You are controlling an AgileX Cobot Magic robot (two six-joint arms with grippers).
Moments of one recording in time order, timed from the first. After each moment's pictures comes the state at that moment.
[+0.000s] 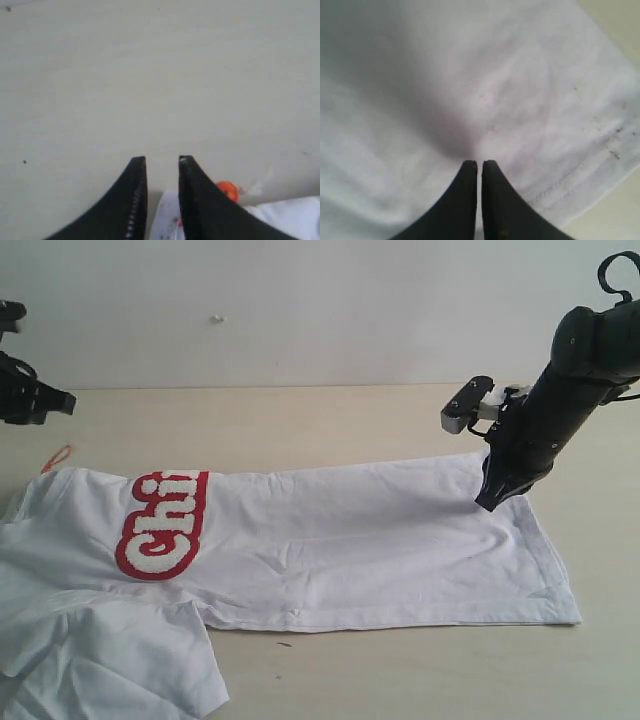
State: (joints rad) left arm 0.01 1.94 -1.33 0.04 0.38 0.14; right arm -0.03 2.13 -1.41 0.20 0.75 -0.89
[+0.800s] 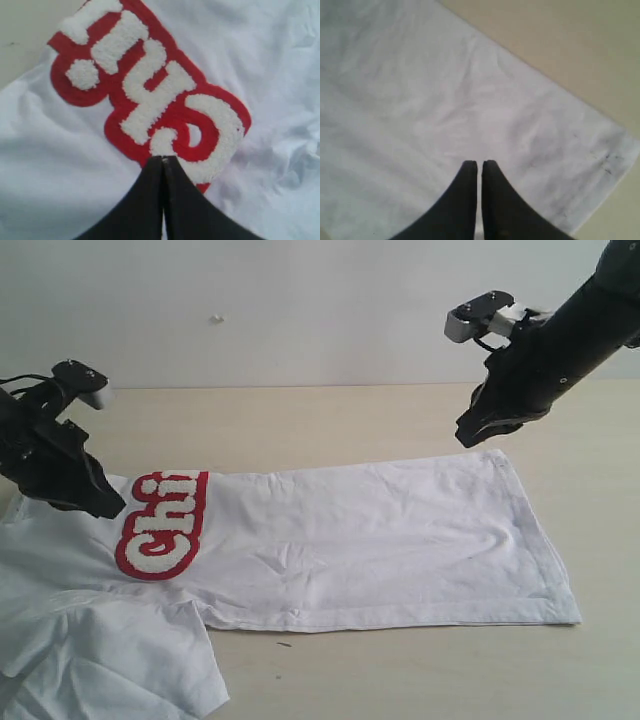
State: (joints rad) left arm -0.10 1.82 -1.11 -0.56 0.75 1.04; right arm -0.03 1.92 -1.41 0.47 0.86 -0.86
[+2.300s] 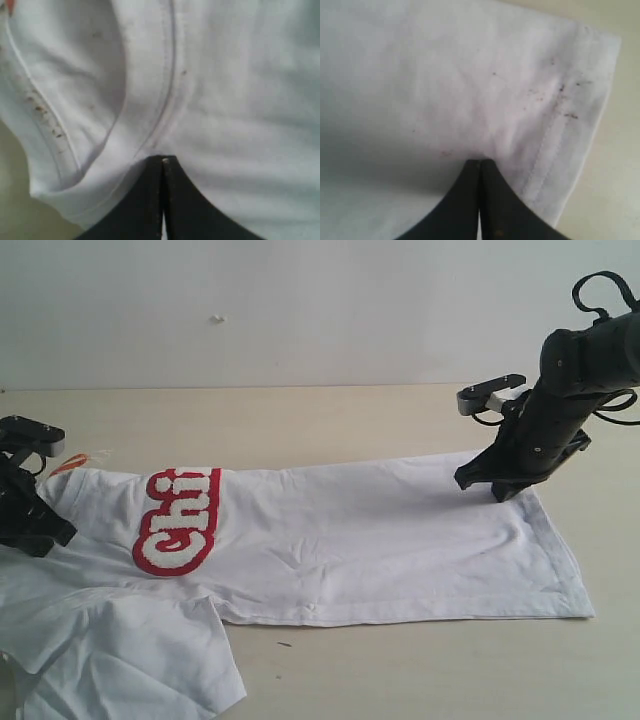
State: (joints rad) left arm 0.01 1.99 -1.12 -0.16 0.59 0.55; right arm -0.03 2.17 -1.41 0.00 0.65 -0.22
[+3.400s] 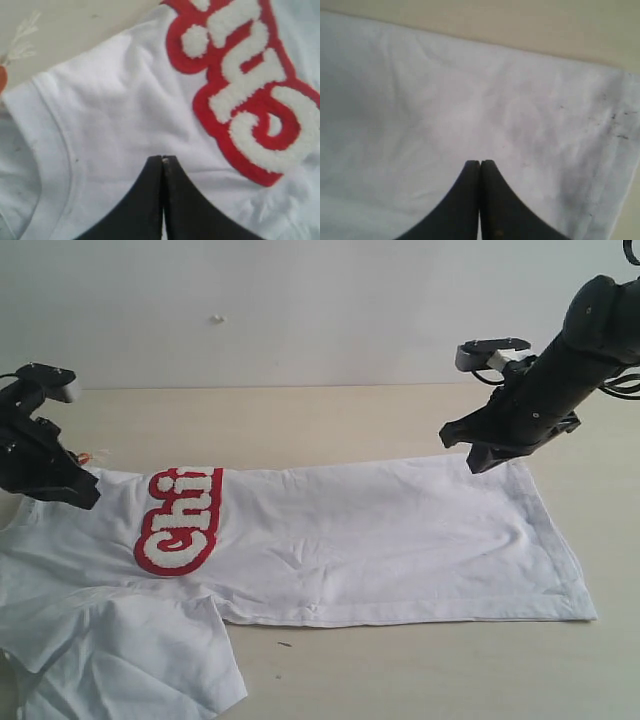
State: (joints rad) left arm -0.01 1.89 -1.16 -0.57 0.71 0.95; right arm -0.03 2.06 -1.41 0.34 0.70 -0.40
